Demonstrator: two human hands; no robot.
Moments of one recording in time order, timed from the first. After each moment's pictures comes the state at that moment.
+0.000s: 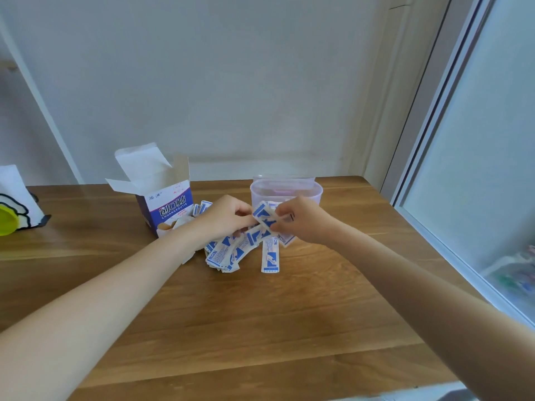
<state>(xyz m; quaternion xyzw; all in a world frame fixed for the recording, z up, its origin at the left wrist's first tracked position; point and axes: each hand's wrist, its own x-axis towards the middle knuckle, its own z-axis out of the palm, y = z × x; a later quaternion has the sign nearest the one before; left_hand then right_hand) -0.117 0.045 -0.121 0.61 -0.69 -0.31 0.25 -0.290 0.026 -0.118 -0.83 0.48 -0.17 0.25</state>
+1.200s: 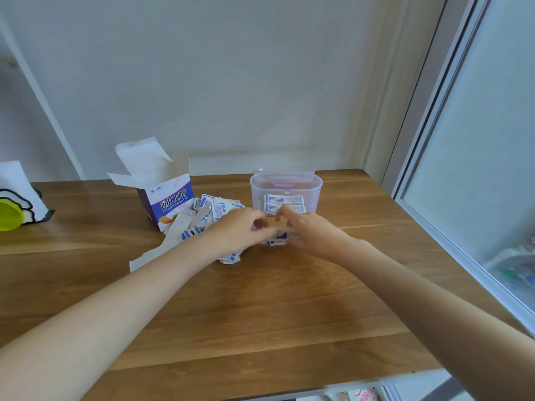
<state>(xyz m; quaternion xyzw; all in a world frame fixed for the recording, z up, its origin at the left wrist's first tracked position) -0.140 0.064 -0.135 0.62 -0.75 -0.20 0.14 -0.310 0.034 -0.151 -0.89 0.44 -0.08 0.09</state>
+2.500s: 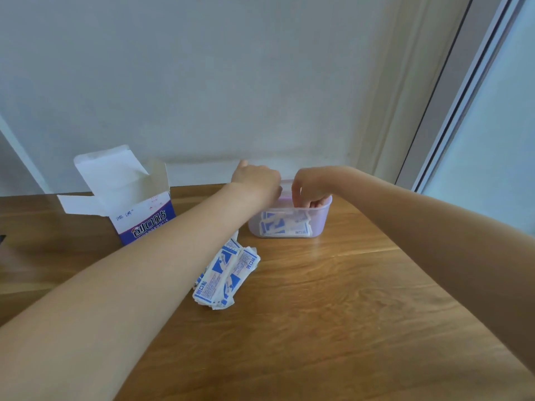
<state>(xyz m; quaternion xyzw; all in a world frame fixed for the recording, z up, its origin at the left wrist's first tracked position) -0.169 -0.064 -0.097 0.65 -0.76 0.10 -0.03 -0.284 -0.099 -0.089 -0.79 0.58 0.10 0.17</state>
